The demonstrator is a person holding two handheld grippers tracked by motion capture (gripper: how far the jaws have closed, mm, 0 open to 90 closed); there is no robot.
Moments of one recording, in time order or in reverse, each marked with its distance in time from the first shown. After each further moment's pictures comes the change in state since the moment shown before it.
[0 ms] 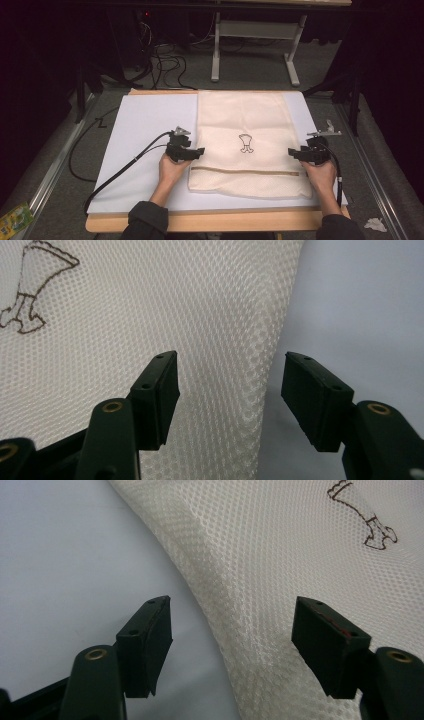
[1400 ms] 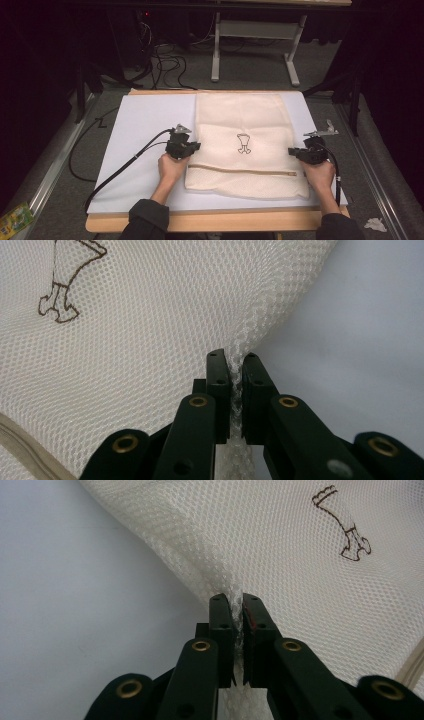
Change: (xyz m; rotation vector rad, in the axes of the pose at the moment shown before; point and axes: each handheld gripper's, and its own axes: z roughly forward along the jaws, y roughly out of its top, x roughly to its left) left arm -0.004 0.010 -0.010 -0.007 -0.020 0.038; right arm 0.007 0.002 0.000 0.004 0.092 -0.057
